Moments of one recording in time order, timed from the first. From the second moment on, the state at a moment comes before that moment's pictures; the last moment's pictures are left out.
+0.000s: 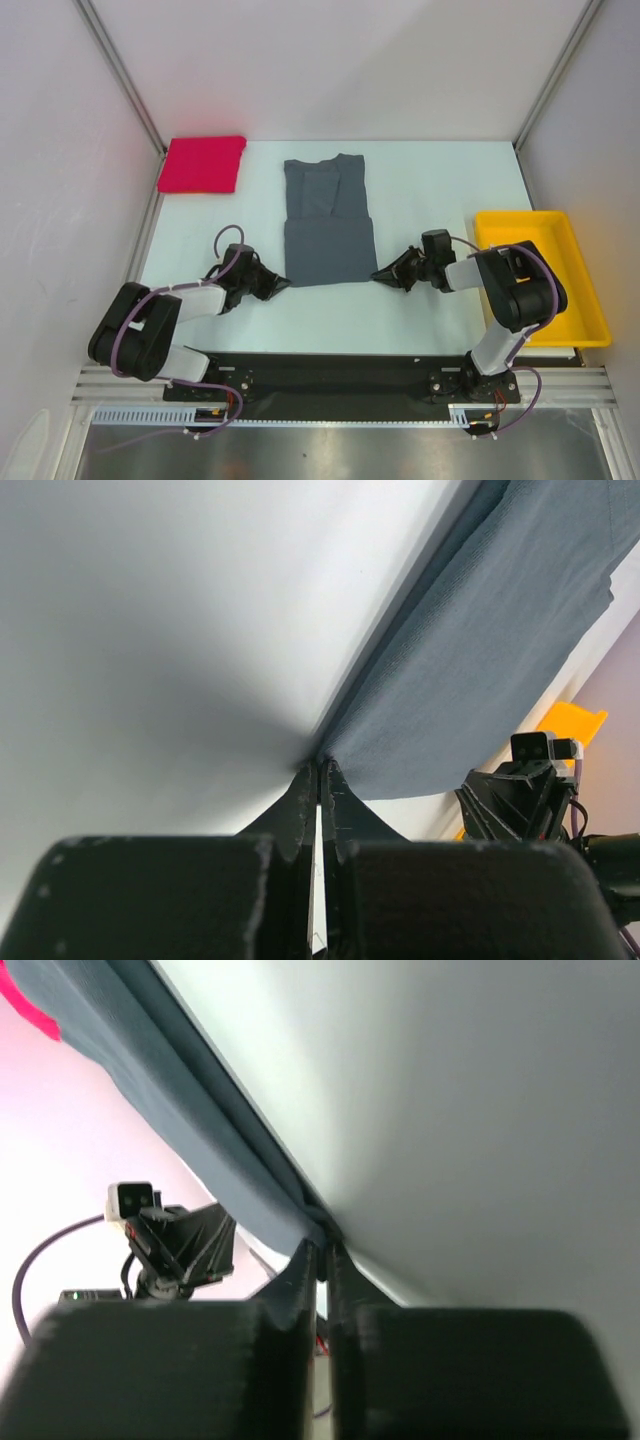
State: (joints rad) left arm -0.35 1.41 0.39 0.18 0.20 -1.28; right arm 0.26 1.71 0.55 0.31 -0.58 1.24
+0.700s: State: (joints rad) left arm -0.45 0.94 0.26 -0.06 0.18 -1.25; right arm 0.38 1.32 0.42 0.02 -0.48 1.12
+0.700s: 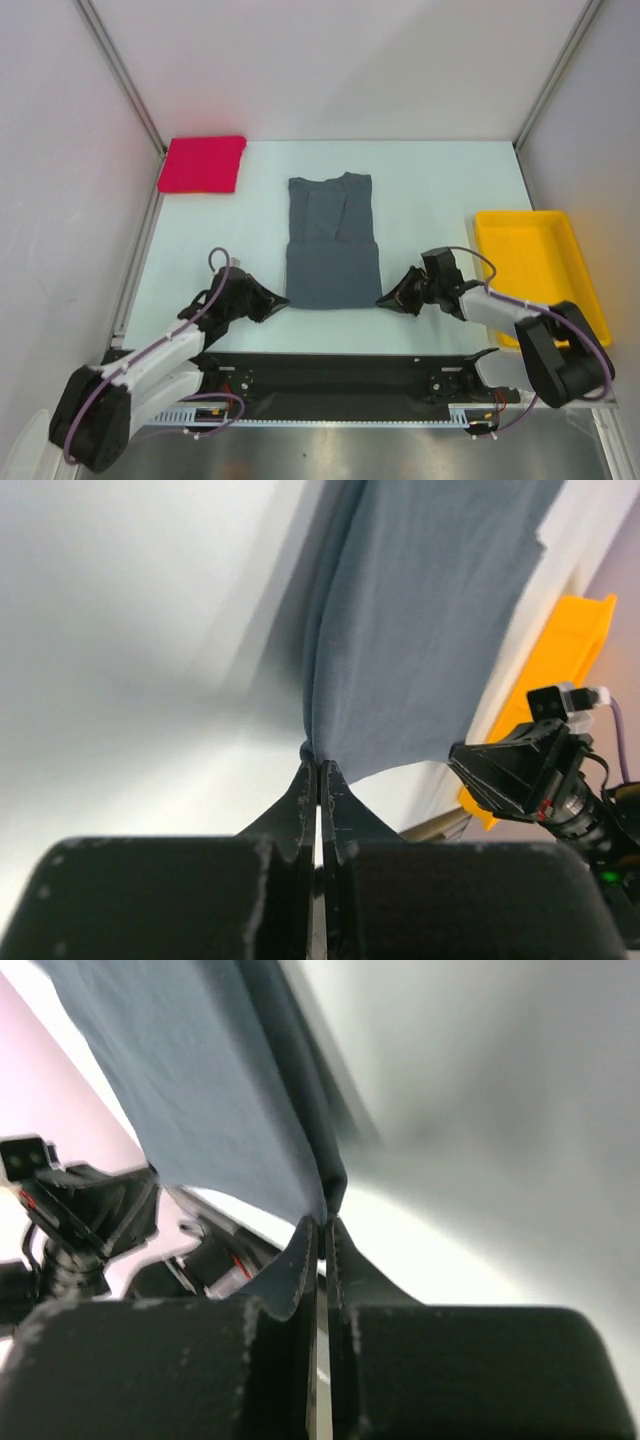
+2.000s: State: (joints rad) left arm -0.28 1.60 1.16 -0.31 0.30 -0.86; right arm 0.23 1.75 1.30 -0.45 -0.58 0.84
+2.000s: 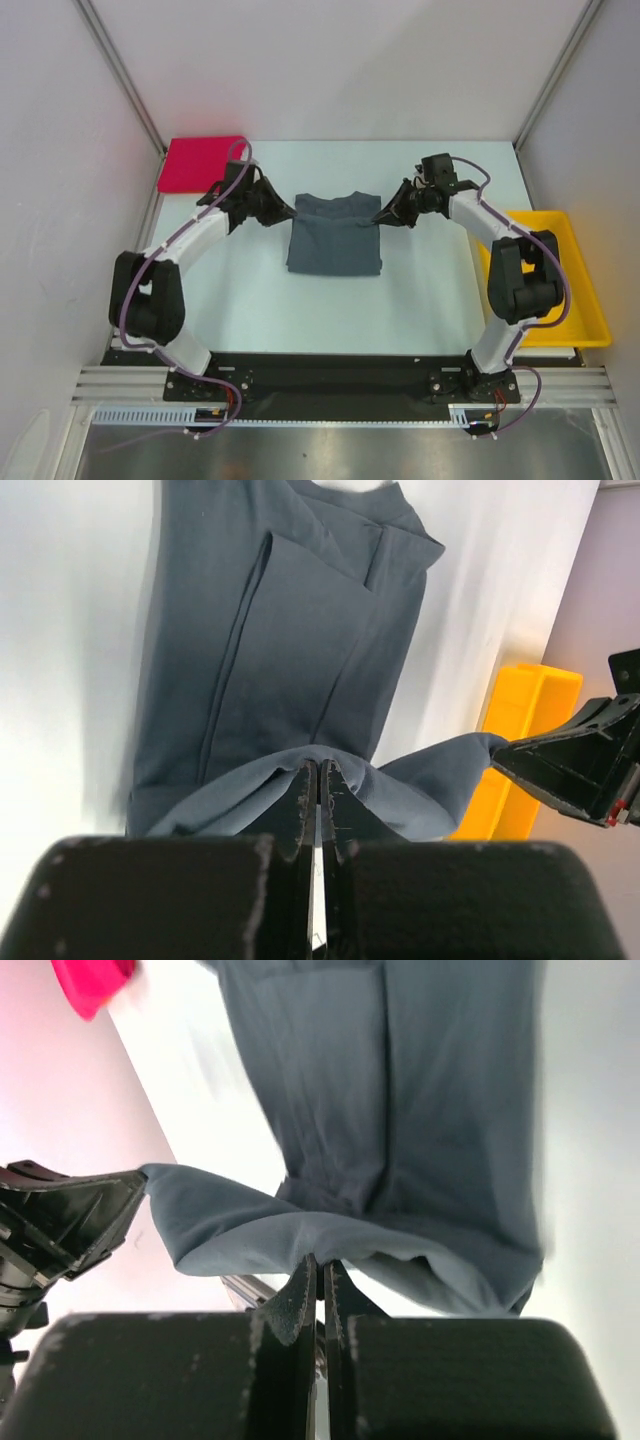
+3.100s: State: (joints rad) left arm -0.18 2.08 1.60 -0.28 0.45 -0.84; right arm 0.14 2.30 1.91 -0.57 -0.71 0.81
